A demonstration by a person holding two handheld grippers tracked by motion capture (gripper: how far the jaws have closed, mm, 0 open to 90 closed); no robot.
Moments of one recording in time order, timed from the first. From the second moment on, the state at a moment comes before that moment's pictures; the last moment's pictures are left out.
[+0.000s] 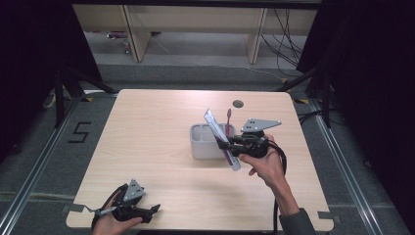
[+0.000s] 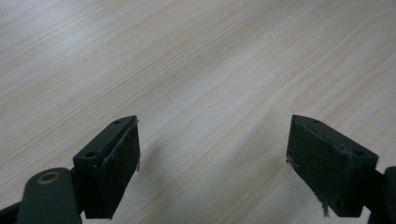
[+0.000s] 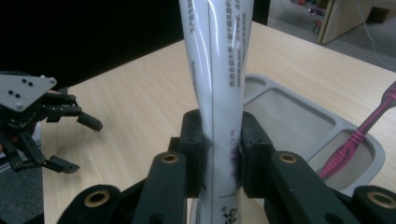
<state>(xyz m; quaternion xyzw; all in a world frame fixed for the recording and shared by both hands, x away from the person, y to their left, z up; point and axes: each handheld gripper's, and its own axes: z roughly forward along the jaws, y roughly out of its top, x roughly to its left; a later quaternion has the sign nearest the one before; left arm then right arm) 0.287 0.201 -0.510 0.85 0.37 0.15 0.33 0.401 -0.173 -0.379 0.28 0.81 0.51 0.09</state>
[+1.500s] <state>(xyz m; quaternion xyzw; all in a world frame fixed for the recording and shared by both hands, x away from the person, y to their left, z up) 0.287 0.200 -0.510 0.85 0.37 0.15 0.34 0.466 -0.144 -0.360 0.31 0.76 0.55 0.13</state>
